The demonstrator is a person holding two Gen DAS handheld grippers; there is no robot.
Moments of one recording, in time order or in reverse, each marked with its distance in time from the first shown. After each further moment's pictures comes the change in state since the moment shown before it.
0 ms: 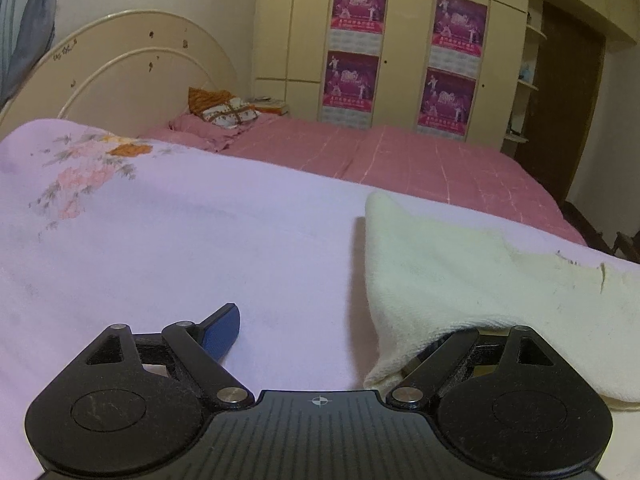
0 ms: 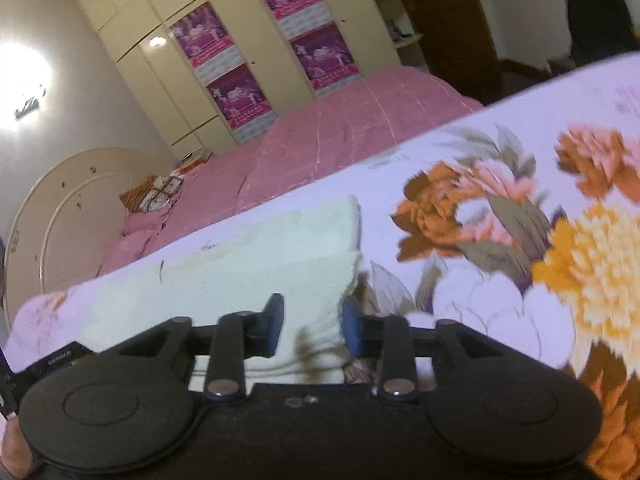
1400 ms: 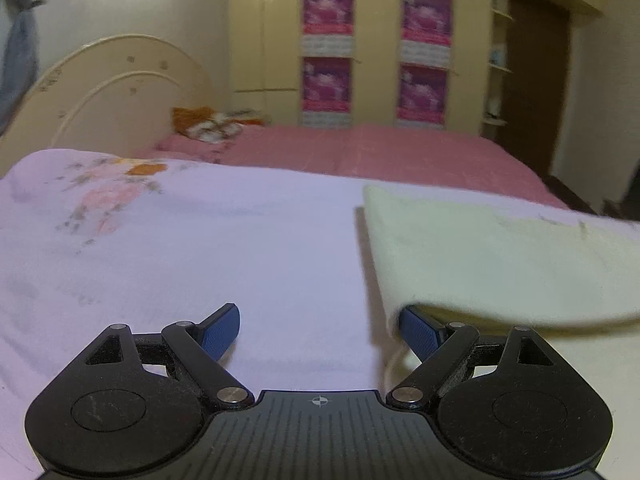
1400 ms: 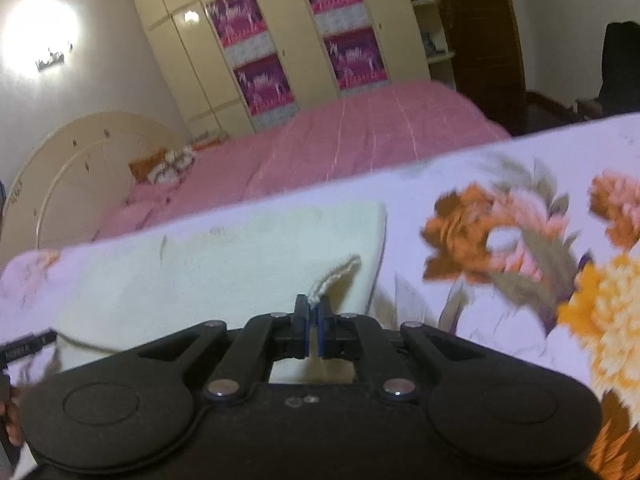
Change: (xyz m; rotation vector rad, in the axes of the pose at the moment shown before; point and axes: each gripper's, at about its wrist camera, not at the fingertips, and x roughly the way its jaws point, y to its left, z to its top) left arm -0.038 0.032 -0.016 0.136 -0.020 -0.053; right arm 0.009 0.027 0.006 -0.183 -0.014 -0.002
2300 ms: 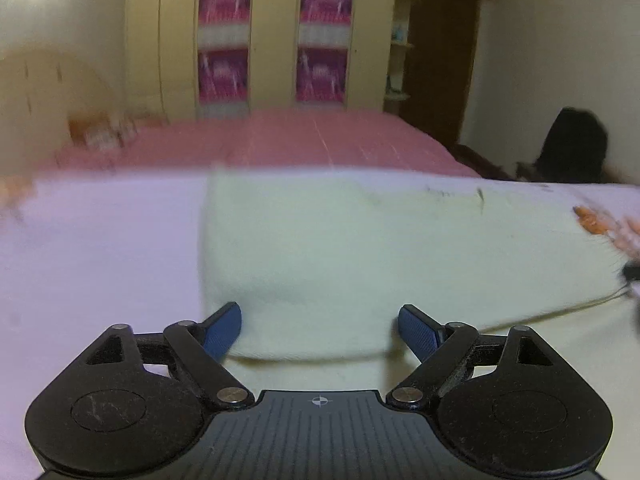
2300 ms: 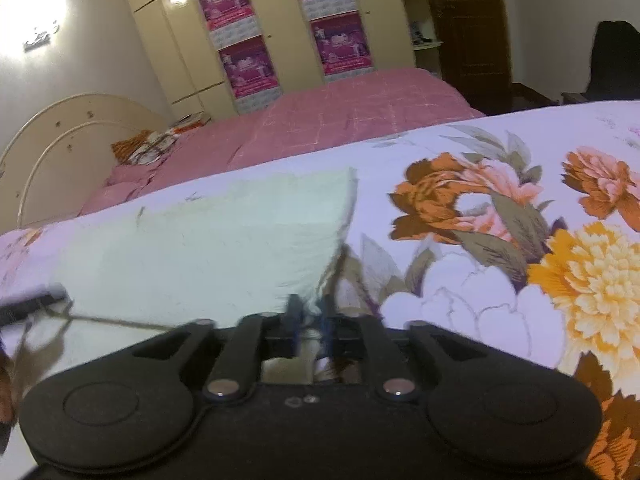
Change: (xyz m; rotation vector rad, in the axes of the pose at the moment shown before) left arm 0.012 -0.066 0.009 0.141 -0.006 -0.251; right arm 0.000 -0.014 -0.021 -0.005 0.062 -0.078
